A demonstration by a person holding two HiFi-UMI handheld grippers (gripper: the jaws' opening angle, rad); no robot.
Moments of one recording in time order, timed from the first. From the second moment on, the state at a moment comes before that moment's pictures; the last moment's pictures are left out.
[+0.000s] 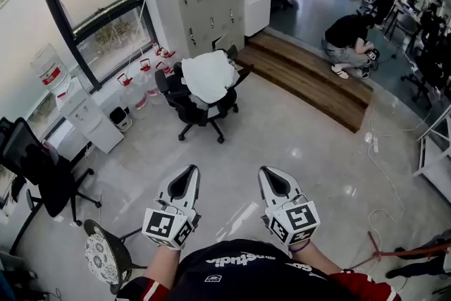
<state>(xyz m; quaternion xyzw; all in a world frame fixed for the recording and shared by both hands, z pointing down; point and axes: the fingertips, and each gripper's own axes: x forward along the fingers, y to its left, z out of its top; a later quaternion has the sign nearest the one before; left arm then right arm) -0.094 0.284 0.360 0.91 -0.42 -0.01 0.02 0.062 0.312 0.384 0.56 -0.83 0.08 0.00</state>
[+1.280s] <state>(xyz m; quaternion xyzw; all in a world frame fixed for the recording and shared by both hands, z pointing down) -0.089 0.115 0.376 0.90 -0.43 0.00 0.02 0.067 0.144 0.411 0.53 -0.84 0.11 0.01</state>
